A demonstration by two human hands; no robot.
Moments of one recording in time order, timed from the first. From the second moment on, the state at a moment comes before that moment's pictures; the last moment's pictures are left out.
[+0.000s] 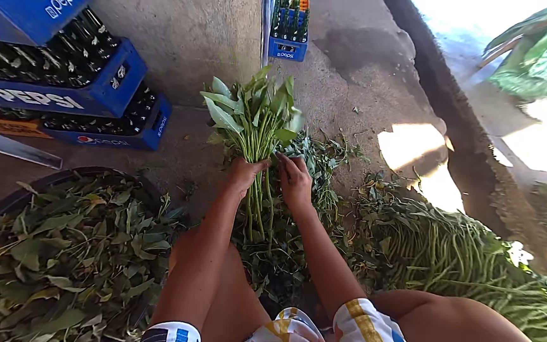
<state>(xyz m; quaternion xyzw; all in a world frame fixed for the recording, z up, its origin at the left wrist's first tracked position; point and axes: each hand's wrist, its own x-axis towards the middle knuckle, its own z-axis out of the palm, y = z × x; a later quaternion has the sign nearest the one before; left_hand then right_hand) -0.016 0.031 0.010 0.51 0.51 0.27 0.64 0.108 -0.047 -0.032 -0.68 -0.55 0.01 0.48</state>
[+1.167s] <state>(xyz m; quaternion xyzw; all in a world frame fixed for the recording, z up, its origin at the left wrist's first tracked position) -0.033 0.017 0.134 0.36 0.65 0.40 0.54 0.080 -0.084 -0.061 -0.65 -0.63 0.30 0.31</state>
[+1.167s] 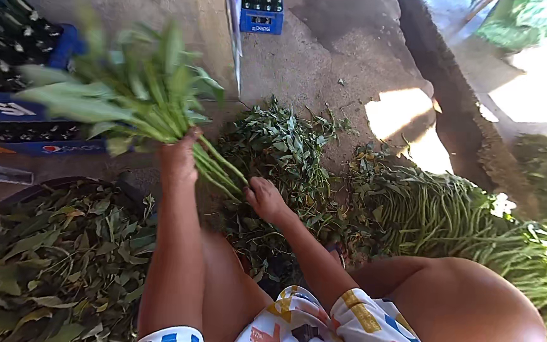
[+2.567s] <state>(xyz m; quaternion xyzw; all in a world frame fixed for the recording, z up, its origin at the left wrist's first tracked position) -0.052 0.071 0.019 0.30 0.48 0.60 0.56 0.262 -0.091 -0.231 -0.79 -0.09 0.38 0.48</state>
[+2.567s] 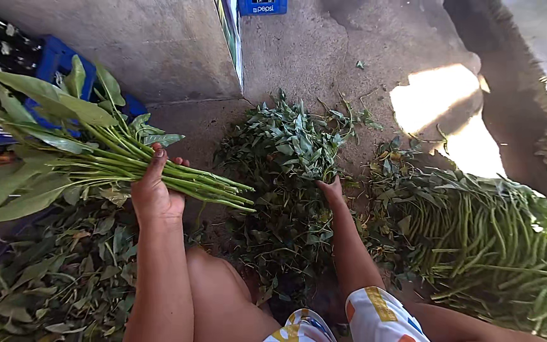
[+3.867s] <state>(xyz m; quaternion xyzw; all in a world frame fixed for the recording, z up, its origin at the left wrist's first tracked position) -0.055 0.059 0.029 0.32 0.45 0.57 0.60 0.078 0.153 -0.230 -0.68 -0.68 0.28 -0.03</state>
